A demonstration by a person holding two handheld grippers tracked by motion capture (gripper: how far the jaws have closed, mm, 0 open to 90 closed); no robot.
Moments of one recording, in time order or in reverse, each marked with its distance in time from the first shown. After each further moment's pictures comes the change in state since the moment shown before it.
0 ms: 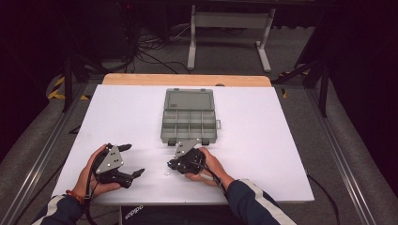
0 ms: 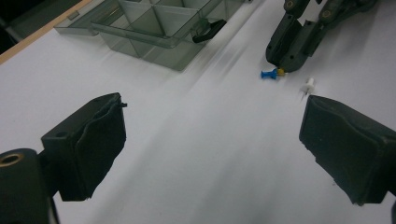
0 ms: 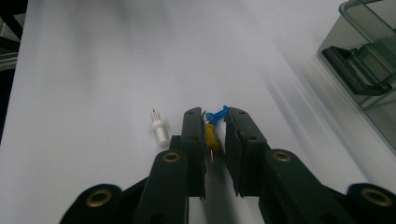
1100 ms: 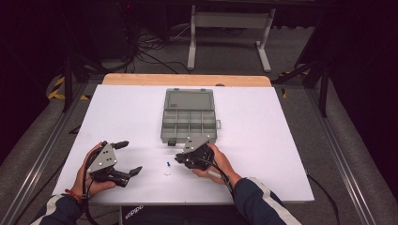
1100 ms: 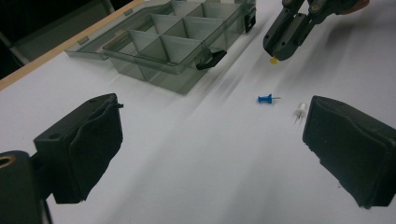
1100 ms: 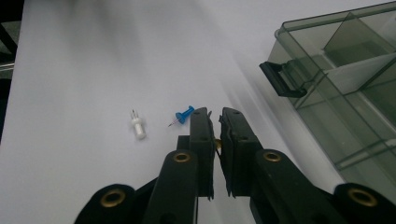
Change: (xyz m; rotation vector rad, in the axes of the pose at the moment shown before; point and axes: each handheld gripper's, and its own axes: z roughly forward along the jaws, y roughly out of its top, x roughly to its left) left arm 0.006 0.001 -0.011 -0.099 -0.014 -0.026; right arm -0.007 0.000 -0.031 -0.053 -0.069 -0.003
